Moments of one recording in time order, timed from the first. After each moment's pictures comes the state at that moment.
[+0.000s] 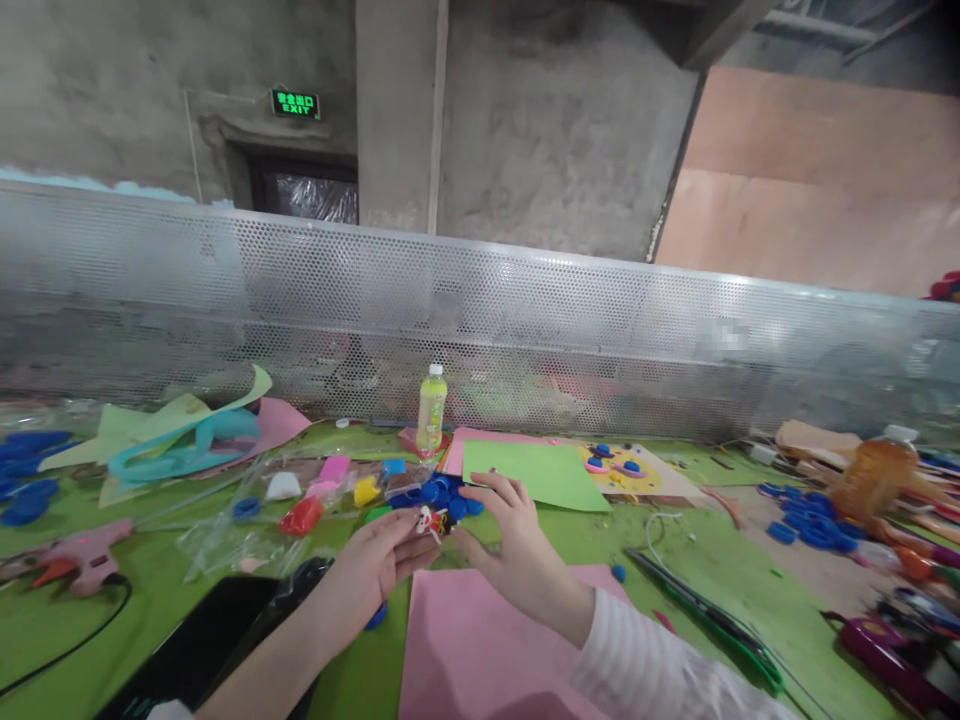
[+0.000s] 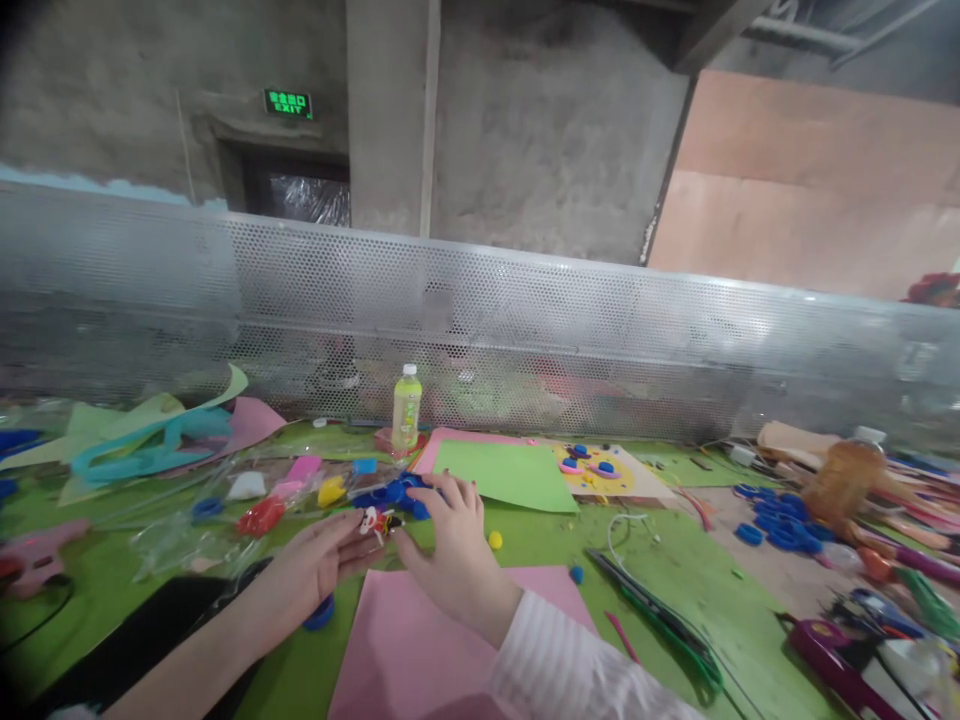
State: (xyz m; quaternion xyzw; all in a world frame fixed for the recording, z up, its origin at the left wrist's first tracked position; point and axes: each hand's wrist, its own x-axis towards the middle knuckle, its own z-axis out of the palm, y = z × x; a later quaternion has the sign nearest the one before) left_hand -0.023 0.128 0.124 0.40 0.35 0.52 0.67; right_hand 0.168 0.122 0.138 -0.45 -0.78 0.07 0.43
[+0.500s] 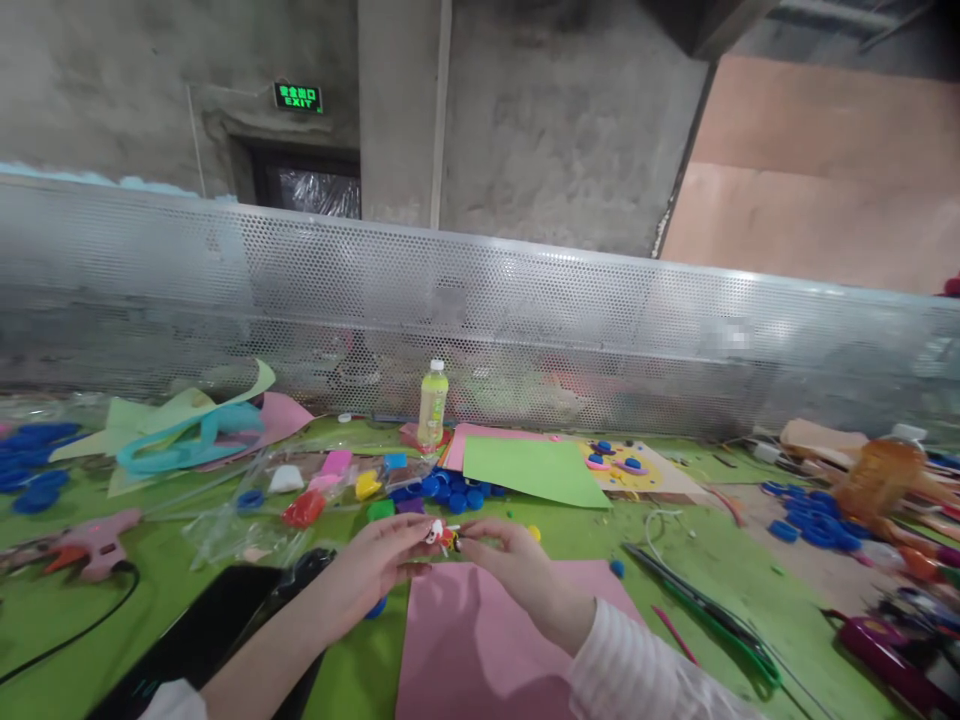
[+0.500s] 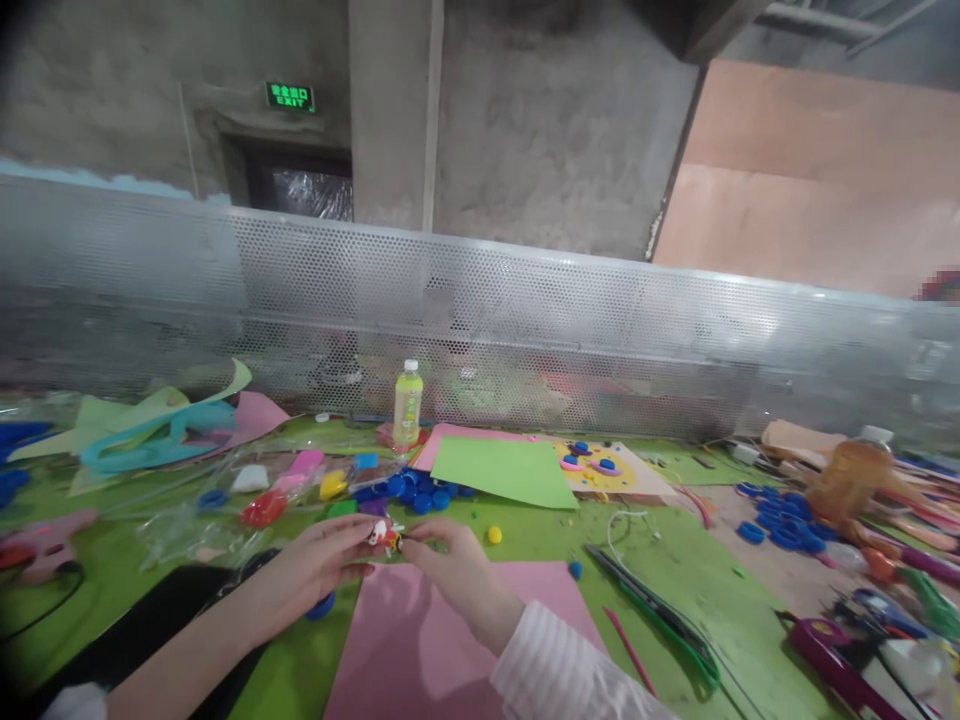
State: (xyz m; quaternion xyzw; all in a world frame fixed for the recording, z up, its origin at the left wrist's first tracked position) left_hand -0.027 0.126 0.124 0.45 0.38 0.44 0.67; right_hand 0.169 0.119 0.114 -0.47 -0.63 0.42 0.46
